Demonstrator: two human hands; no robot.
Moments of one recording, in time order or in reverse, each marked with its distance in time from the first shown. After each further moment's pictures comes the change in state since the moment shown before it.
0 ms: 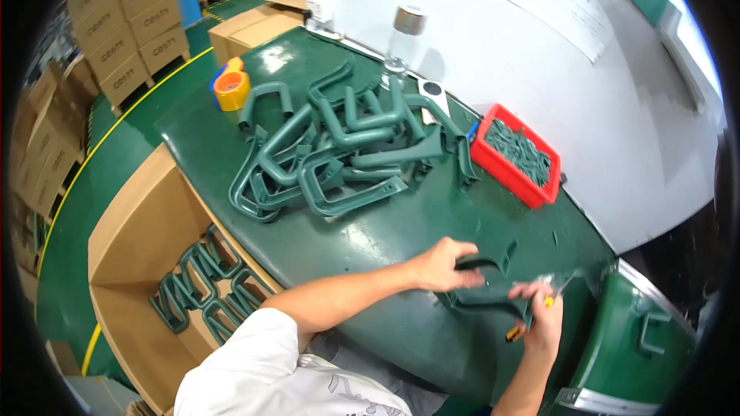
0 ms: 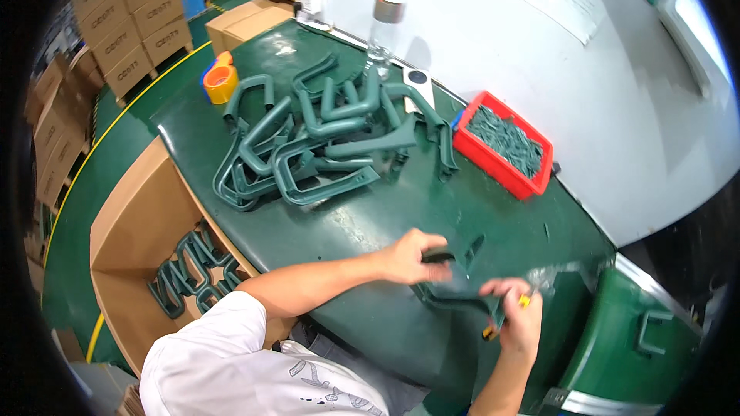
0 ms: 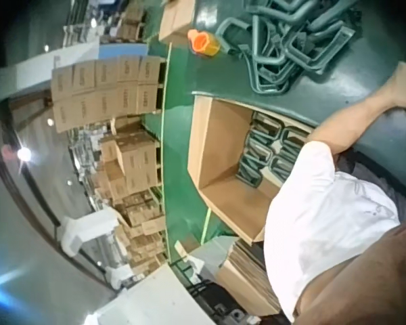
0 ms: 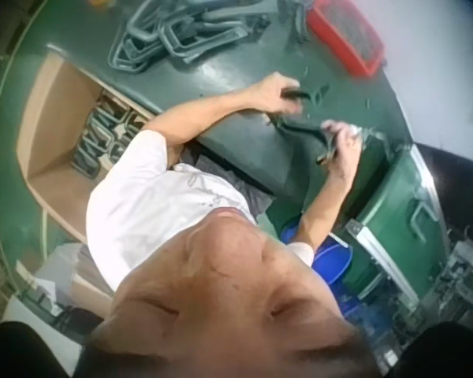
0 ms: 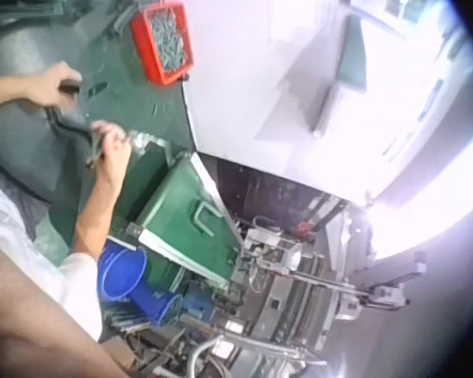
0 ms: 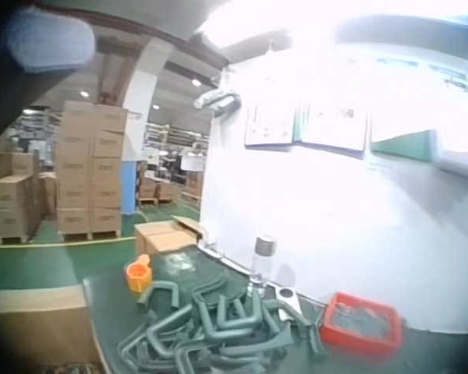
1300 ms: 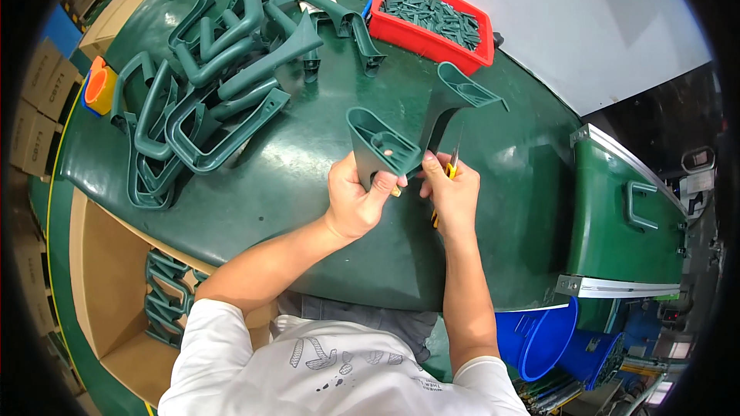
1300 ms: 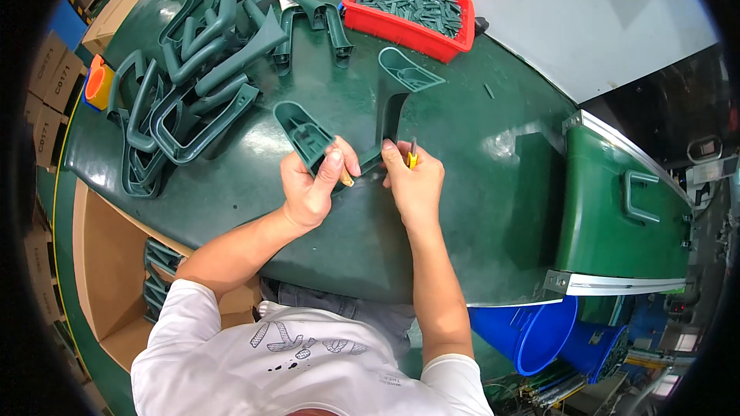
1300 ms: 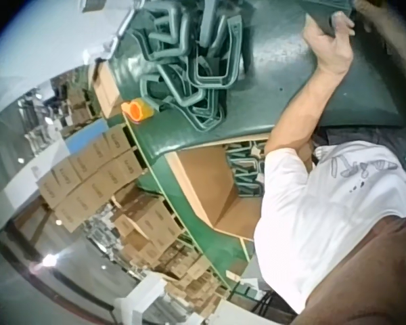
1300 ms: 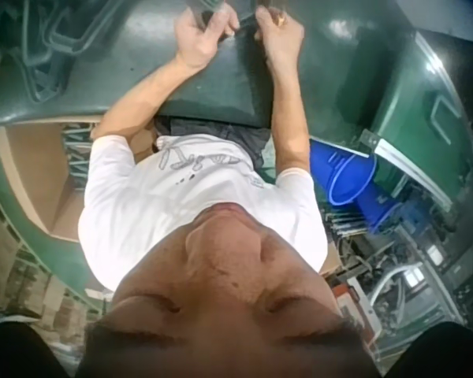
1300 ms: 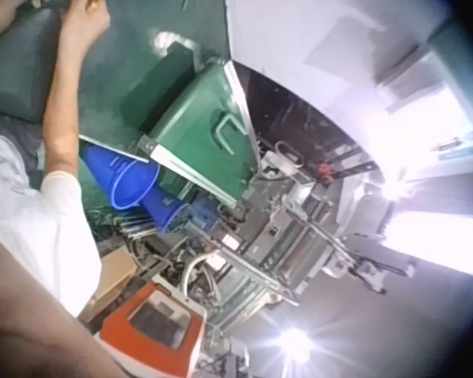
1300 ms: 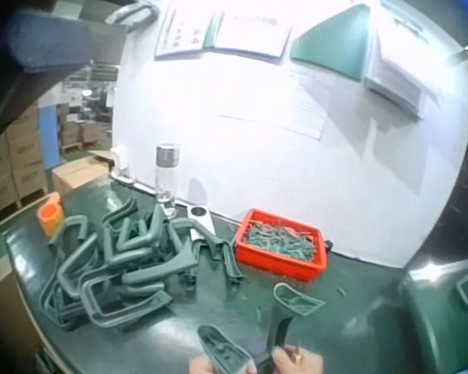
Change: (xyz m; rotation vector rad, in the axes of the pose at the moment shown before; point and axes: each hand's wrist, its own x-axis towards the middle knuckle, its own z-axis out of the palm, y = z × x) left_hand -0.015 -0.001 0.035 -0.359 0.438 0.108; right_hand 0.043 0.063 0.053 -0.319 0.421 0.155
